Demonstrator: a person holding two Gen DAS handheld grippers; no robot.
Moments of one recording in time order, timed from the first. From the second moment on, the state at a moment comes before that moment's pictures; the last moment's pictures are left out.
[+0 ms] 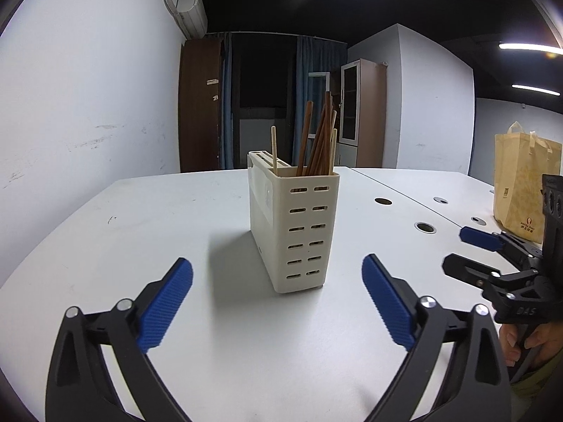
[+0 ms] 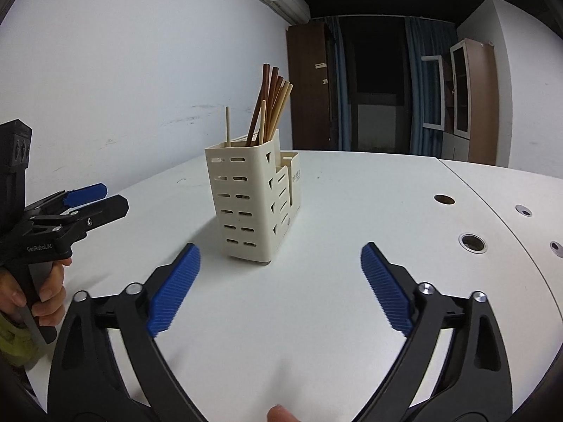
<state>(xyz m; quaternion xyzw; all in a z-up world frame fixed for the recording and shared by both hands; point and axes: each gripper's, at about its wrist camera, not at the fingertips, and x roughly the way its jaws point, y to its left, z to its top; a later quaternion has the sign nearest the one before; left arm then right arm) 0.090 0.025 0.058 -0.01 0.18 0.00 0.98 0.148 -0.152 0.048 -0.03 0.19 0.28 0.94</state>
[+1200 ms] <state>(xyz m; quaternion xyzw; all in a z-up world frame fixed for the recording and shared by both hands) 0.089 0.023 0.049 0.00 0.19 0.02 0.98 0.146 -0.145 0.043 -0.04 0.19 0.30 0.93</state>
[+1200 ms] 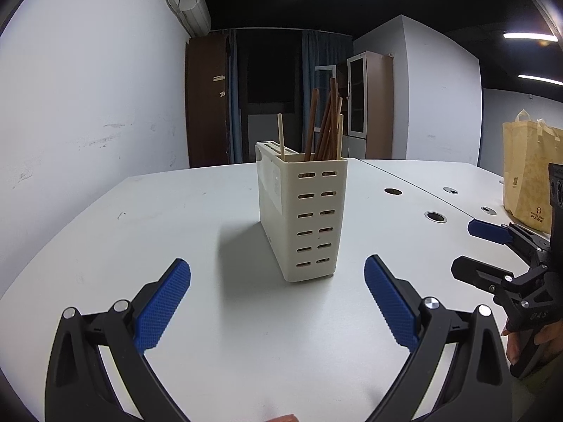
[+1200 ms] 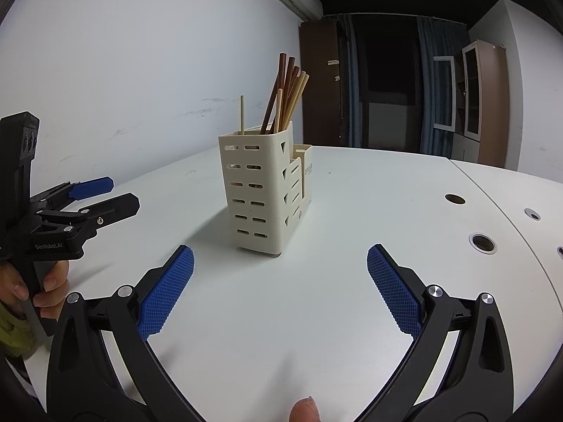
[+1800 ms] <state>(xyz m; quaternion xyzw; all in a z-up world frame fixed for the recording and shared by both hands) 0.089 0.018 0.047 0.00 0.19 0.01 0.98 0.146 -0.144 0.040 -0.05 0.20 0.30 0.93</state>
